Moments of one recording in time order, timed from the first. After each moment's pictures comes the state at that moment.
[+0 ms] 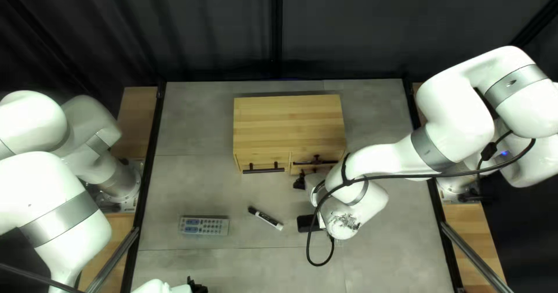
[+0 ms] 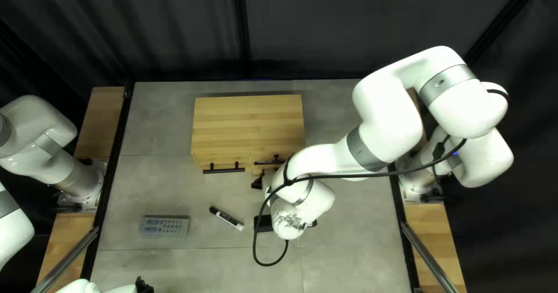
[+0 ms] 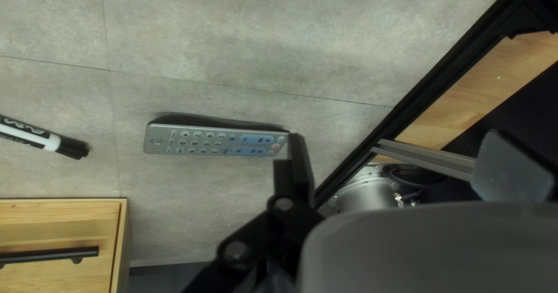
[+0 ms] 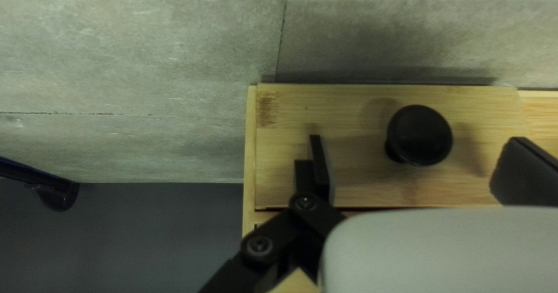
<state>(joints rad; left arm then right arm) -0.70 0.26 -0.26 1.24 0.05 1.48 0.28 0.28 0.37 0.04 1.00 -0.91 1.07 -0.68</state>
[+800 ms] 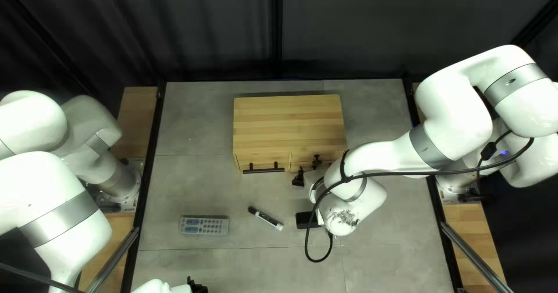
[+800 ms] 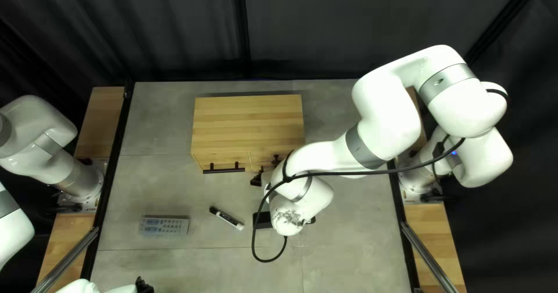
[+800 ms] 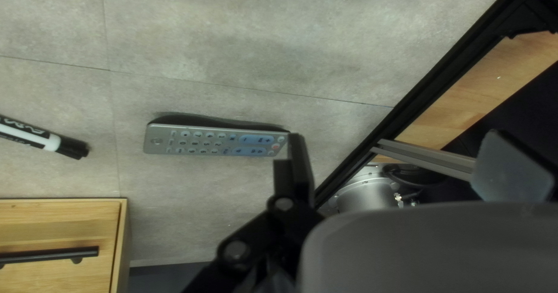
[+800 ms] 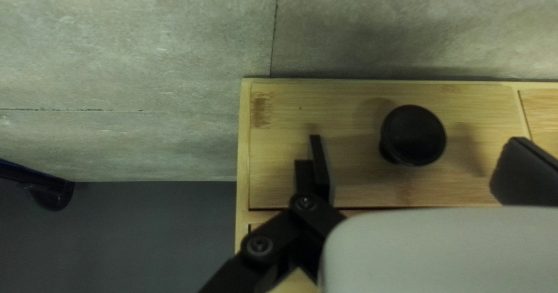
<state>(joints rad) -0.70 0.26 -0.26 1.24 0.05 1.48 0.28 0.27 0.36 0.03 0.99 -0.92 1.06 -0.68</state>
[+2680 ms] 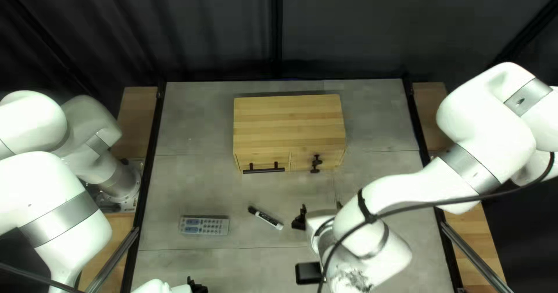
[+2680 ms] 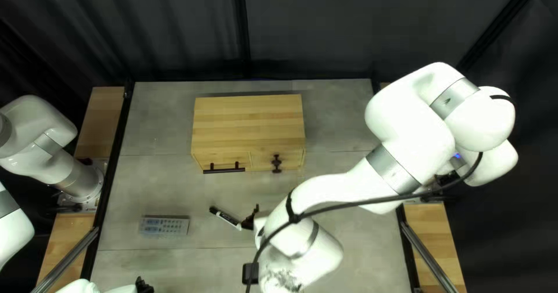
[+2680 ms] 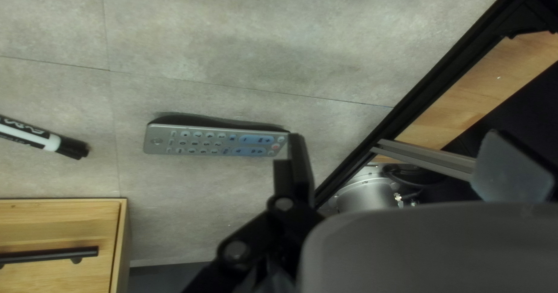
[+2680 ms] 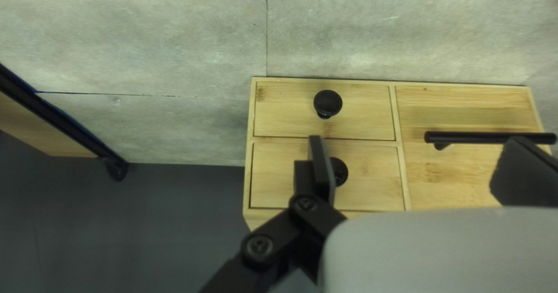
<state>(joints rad) -0.70 0.26 -0.26 1.24 0.05 1.48 0.28 0.44 0.37 0.19 1.39 -0.63 1.50 -0.77</state>
